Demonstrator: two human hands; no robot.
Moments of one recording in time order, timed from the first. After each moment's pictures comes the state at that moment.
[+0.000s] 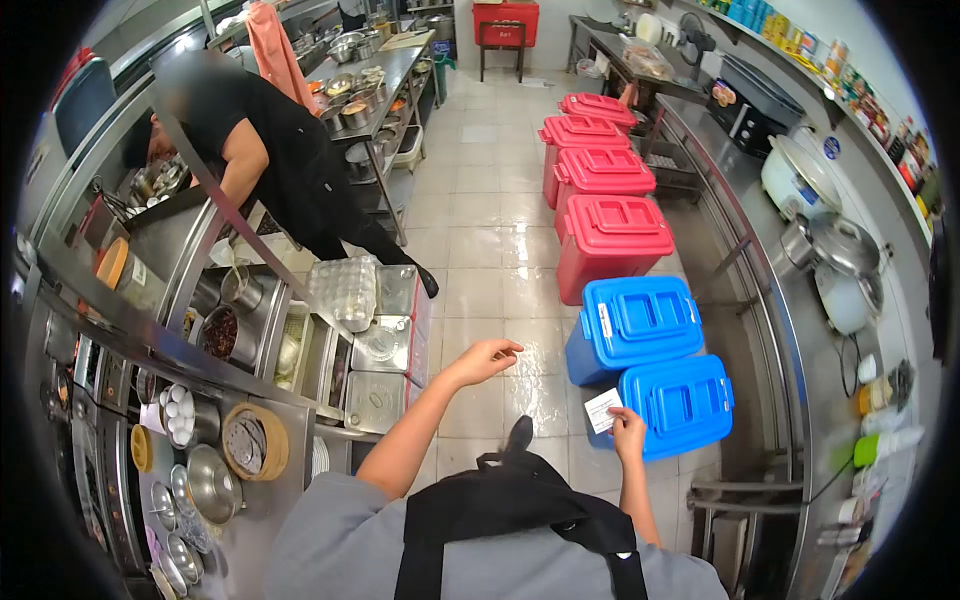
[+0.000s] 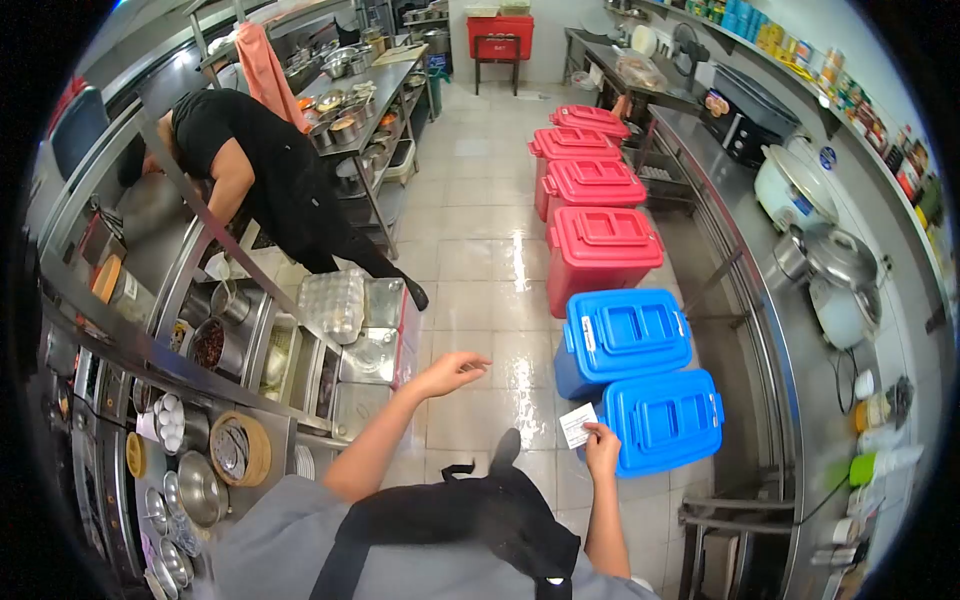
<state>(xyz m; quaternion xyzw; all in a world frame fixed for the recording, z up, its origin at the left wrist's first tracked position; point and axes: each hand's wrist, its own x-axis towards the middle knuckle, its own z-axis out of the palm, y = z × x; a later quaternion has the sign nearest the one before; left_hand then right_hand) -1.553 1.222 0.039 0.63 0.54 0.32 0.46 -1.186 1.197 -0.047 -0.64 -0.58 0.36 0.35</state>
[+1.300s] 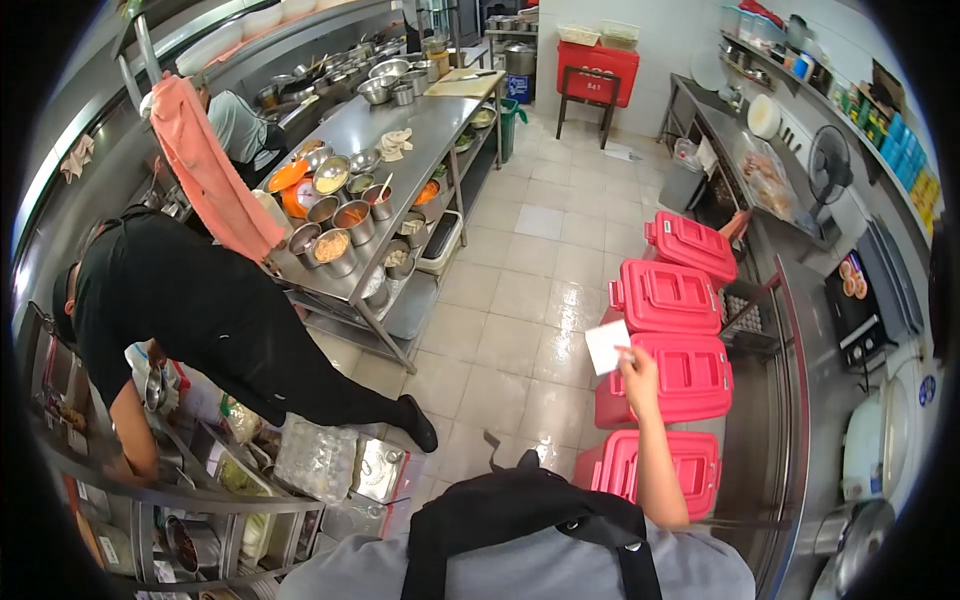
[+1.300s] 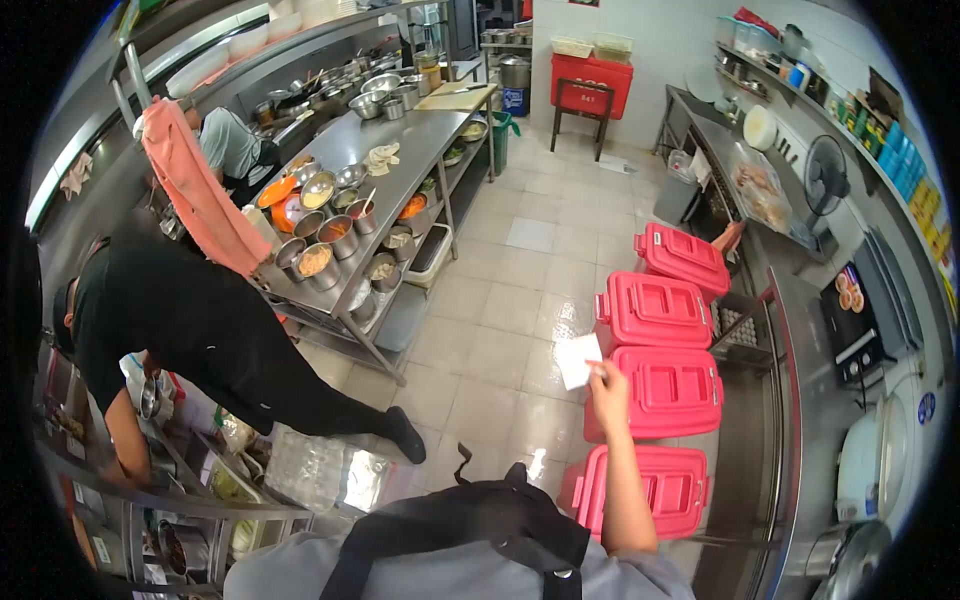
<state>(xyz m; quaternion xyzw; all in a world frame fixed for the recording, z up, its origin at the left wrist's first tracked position) -1.859 1.637 -0.189 0.14 0.78 0.26 0.55 -1.573 2.049 0.056 -0.43 -0.68 0.47 0.37</state>
